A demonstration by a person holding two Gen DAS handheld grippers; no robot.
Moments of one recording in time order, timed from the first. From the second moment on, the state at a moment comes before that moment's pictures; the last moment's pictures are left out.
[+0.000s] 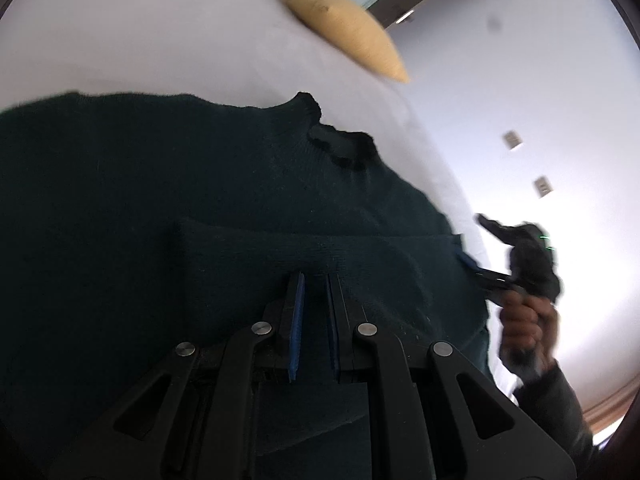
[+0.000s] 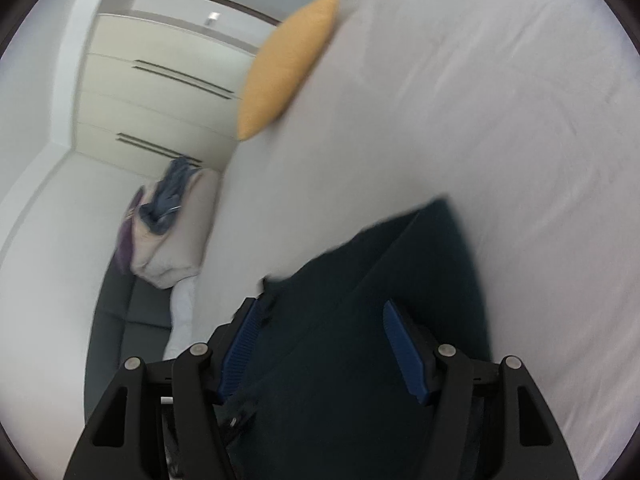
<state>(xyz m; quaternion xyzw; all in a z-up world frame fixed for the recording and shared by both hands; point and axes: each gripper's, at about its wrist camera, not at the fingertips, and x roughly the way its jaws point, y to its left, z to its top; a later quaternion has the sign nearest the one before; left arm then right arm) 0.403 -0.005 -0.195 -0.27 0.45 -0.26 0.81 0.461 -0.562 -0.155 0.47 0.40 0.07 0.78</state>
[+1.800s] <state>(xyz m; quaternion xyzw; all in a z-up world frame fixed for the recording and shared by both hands) 0.232 0.363 -0.126 -0.50 0.20 0.07 0.84 0.255 -0.390 -0.080 0.43 0.38 0.21 0.79</state>
